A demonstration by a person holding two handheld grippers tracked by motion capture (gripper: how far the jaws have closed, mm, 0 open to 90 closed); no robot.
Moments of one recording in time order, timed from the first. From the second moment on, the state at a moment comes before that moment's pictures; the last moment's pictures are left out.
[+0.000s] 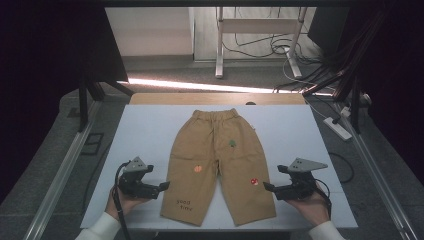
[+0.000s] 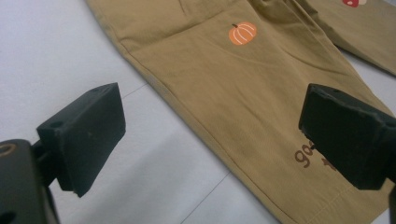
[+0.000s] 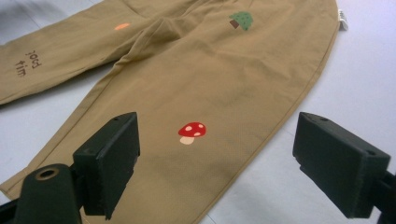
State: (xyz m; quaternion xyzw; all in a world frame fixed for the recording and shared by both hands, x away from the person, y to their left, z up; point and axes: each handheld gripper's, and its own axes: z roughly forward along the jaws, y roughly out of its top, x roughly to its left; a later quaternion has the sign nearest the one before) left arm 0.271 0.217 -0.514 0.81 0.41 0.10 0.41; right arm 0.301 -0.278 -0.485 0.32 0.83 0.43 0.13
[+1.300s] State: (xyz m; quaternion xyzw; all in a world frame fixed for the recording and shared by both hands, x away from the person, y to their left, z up) left arm 0.275 0.218 -0.516 0.81 0.41 0.10 0.41; right arm 0.298 -0.246 -0.489 0.30 0.84 0.43 0.12
